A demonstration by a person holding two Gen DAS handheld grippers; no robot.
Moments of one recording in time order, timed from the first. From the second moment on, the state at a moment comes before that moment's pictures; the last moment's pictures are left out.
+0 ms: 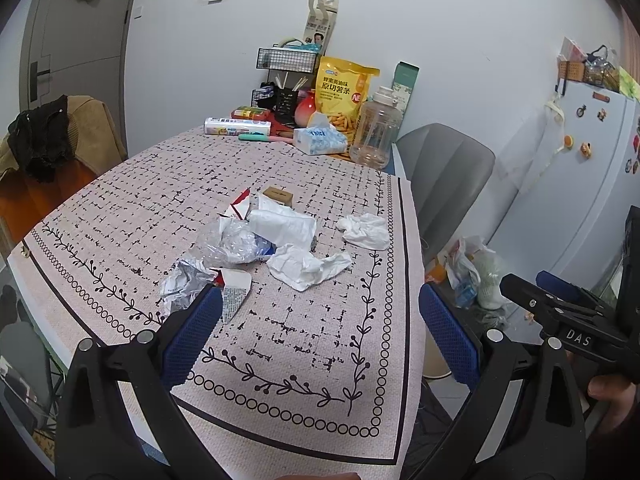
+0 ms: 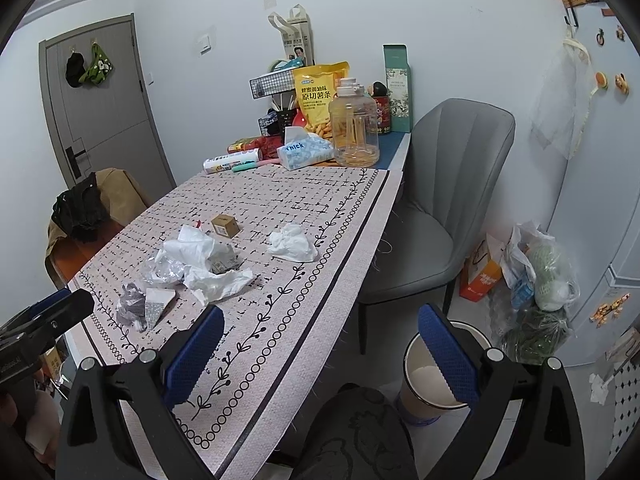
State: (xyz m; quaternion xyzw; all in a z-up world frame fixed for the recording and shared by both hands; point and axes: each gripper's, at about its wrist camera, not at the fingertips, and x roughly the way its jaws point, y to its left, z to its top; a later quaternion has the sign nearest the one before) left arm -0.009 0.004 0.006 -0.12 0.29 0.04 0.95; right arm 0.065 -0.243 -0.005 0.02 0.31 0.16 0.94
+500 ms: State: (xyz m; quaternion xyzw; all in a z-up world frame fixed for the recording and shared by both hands) left arm -0.013 0.004 0.006 -0.12 0.29 0.04 0.95; right arm 0.066 -0.245 -0.004 0.02 0.31 0.17 0.93
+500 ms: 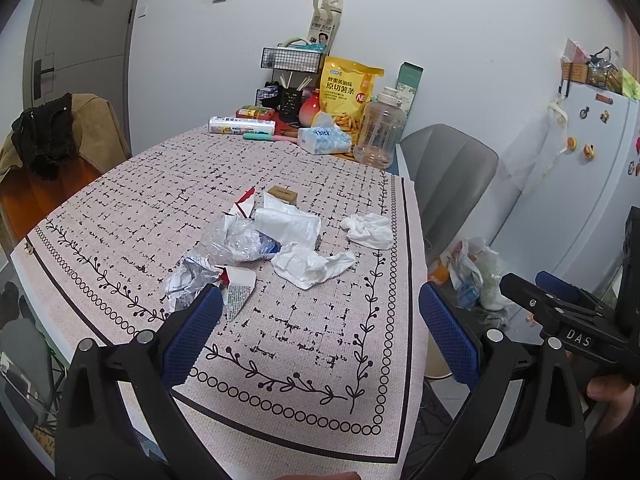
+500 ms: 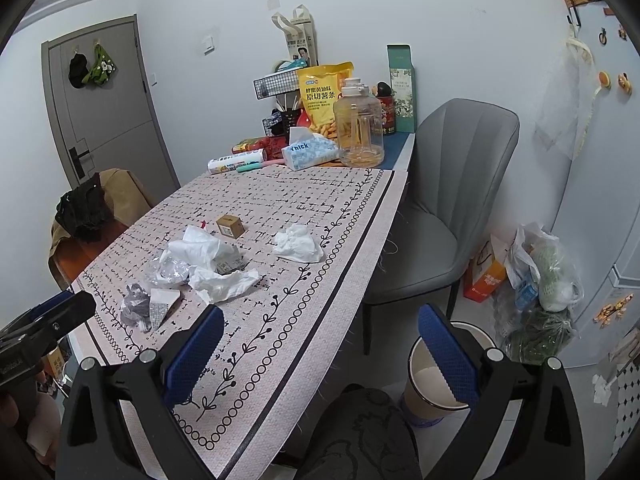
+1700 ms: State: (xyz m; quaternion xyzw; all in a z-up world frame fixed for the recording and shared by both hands) left arm -0.015 0.008 0.004 -0.12 0.29 0.05 0.95; right arm 0.070 -0.246 -0.007 0.03 0.32 0.17 0.93
